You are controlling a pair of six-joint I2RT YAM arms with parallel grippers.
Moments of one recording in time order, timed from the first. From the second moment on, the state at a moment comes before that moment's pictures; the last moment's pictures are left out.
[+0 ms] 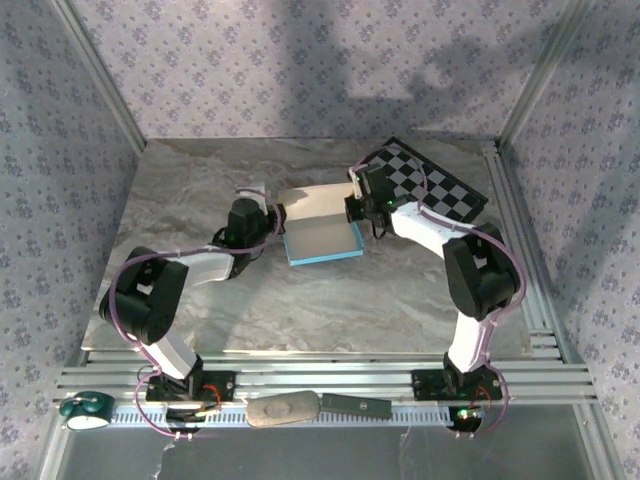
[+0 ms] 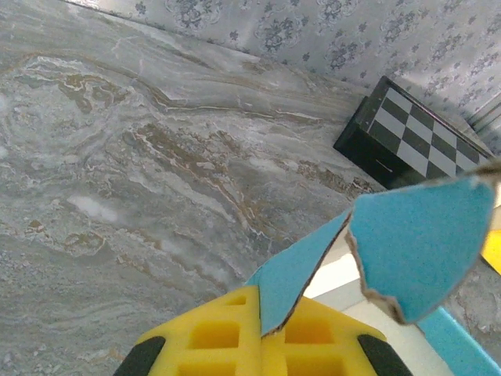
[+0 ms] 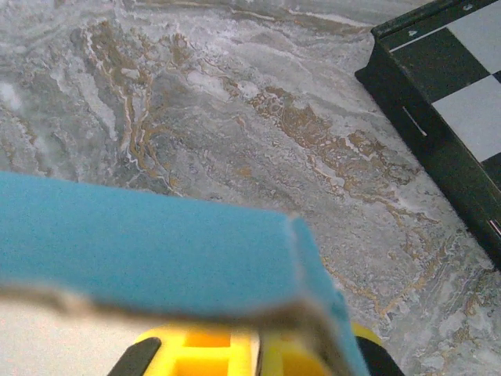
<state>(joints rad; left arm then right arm) -0.47 1.65 0.73 0.57 -0.01 -0.49 0.48 1.82 1.22 -0.15 0.07 0.13</state>
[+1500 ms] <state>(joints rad) -0.69 1.63 0.32 1.13 -0.28 -0.39 0.67 1.58 0.49 0.72 0.28 0.10</state>
